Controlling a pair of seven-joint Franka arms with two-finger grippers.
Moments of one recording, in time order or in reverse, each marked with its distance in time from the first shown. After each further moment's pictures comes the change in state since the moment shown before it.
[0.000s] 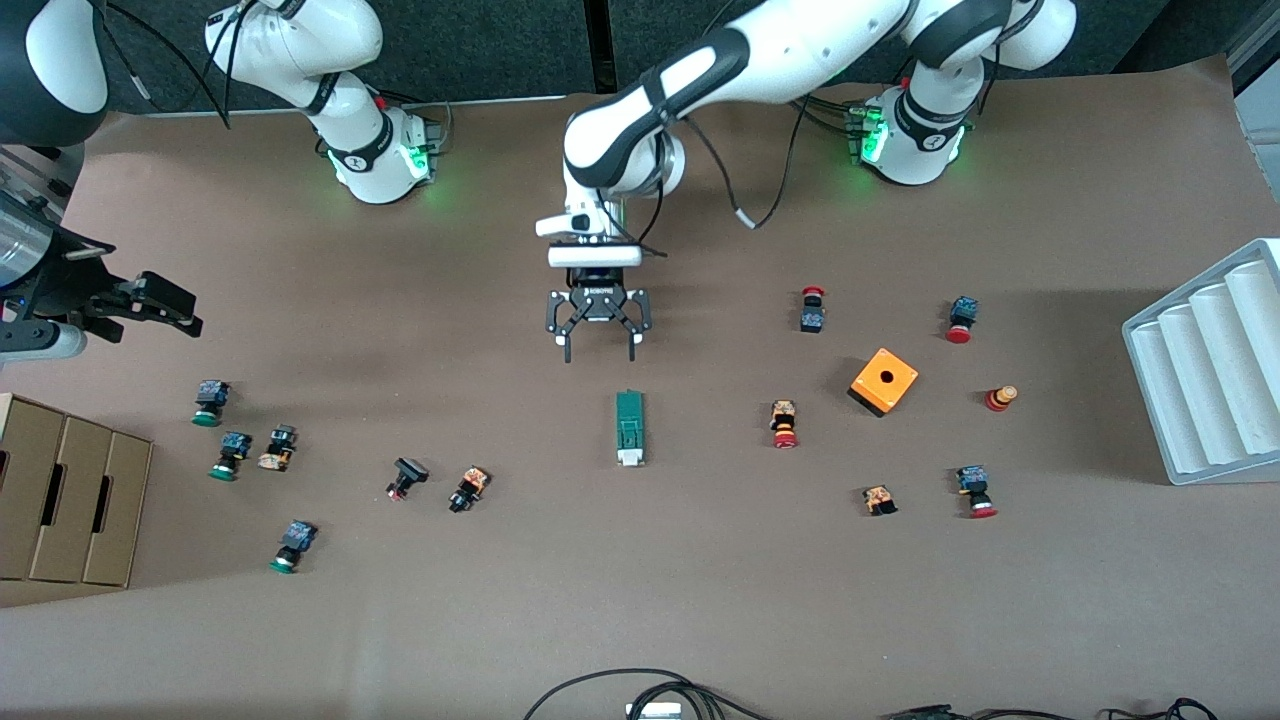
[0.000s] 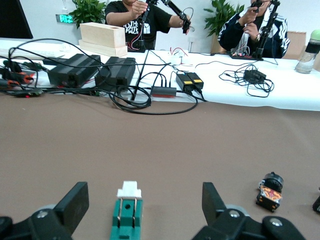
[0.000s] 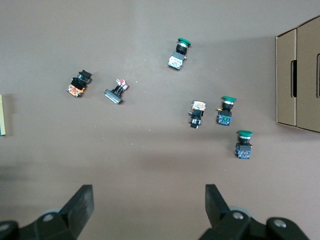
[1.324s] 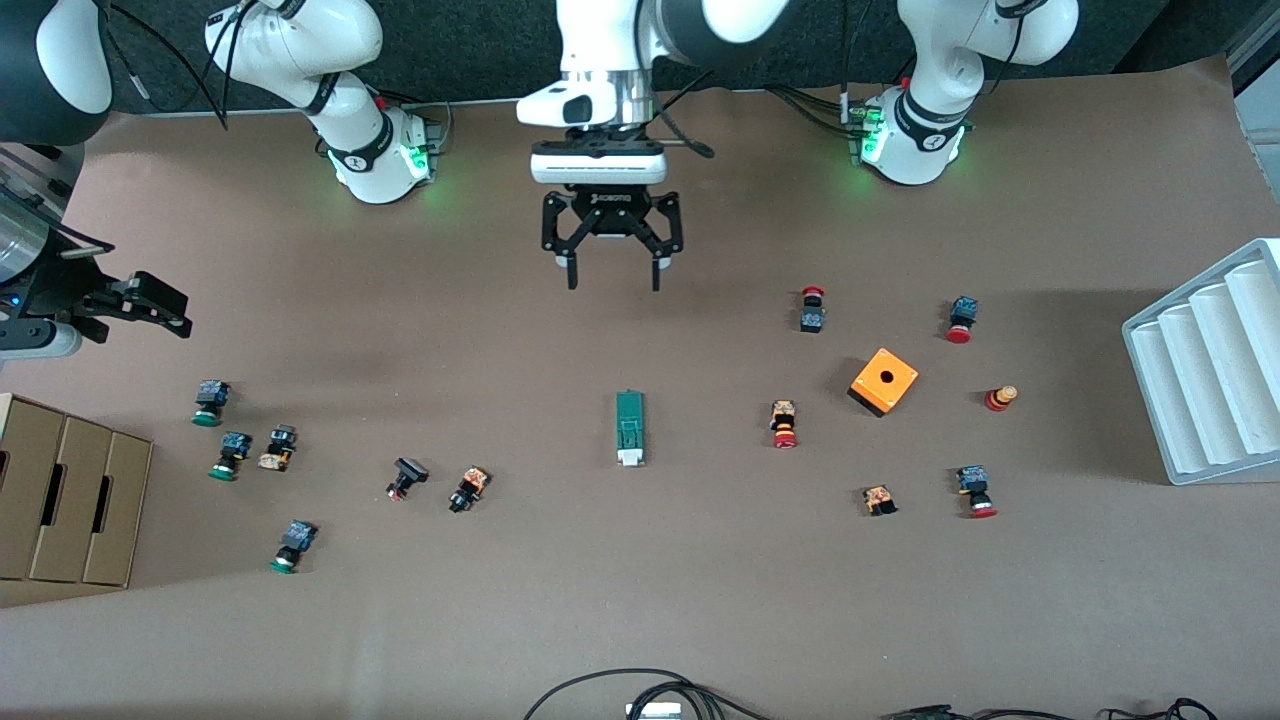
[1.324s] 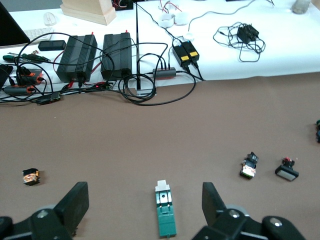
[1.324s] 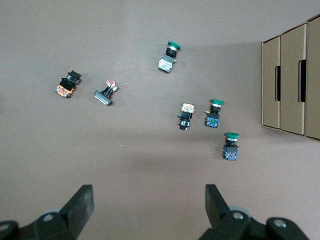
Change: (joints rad) left arm 0.149 -0.369 -0.003 0.157 -0.881 0.089 0.981; right arm 0.001 0.001 0.008 0.010 -0.051 0.001 -0.002
